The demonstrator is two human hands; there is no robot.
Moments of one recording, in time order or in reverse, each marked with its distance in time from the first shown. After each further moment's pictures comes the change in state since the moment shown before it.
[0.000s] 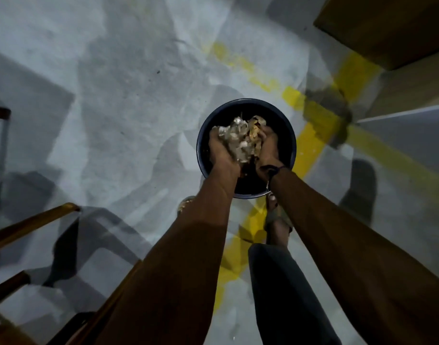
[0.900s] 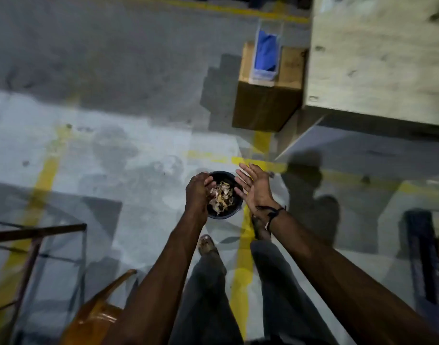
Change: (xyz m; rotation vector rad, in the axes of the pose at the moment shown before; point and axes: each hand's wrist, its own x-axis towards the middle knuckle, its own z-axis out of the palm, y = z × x) left_hand -0.511 0.095 0.057 0.697 -0.176 0.332; right_hand -0.480 -0.173 -0.078 0.355 -0.170 -0.186
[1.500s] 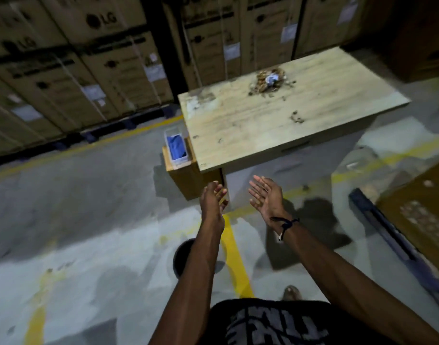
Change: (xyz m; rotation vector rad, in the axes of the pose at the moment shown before) left_hand -0.231 -0.008 0.242 0.106 -0.384 0.190; right_hand -0.221 -0.150 -0.201 0.410 0.164 -0.388
